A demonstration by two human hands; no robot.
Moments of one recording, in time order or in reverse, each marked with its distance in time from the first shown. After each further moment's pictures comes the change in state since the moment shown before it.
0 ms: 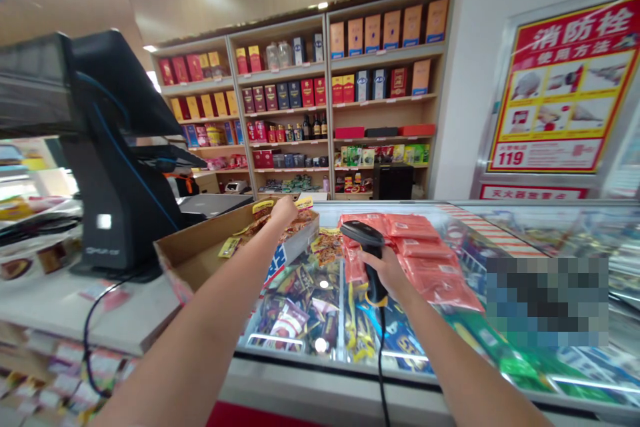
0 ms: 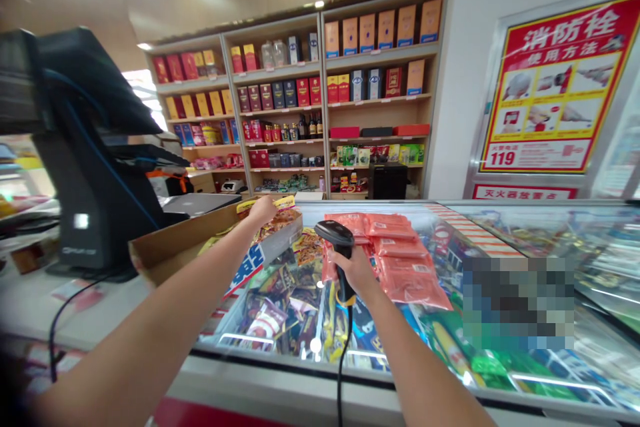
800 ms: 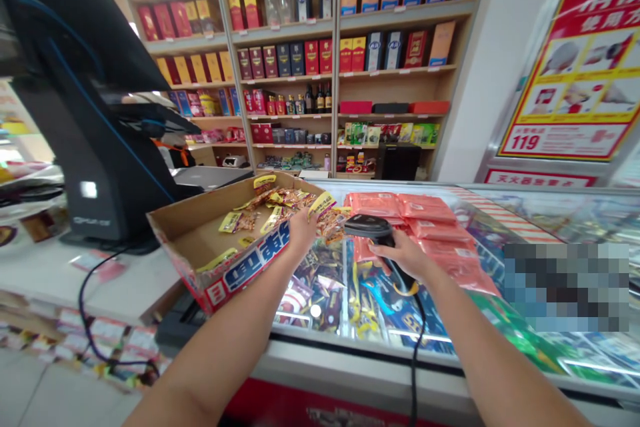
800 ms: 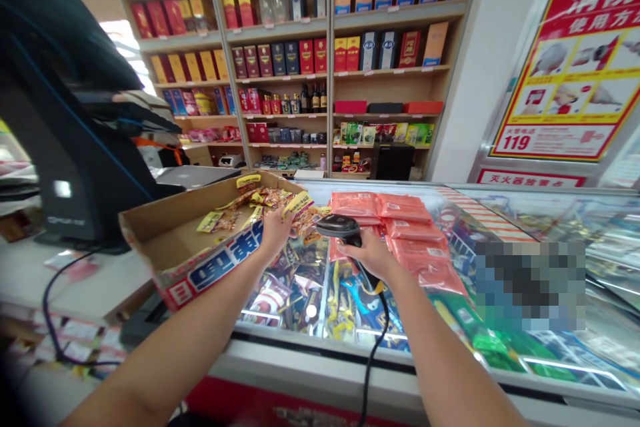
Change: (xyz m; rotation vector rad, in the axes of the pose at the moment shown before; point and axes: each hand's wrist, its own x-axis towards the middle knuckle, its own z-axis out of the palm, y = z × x) left_hand -0.113 -0.026 0.055 -0.477 -0.074 0.013; right_hand -0.002 -0.008 -0.016 -0.241 -0.237 0.048
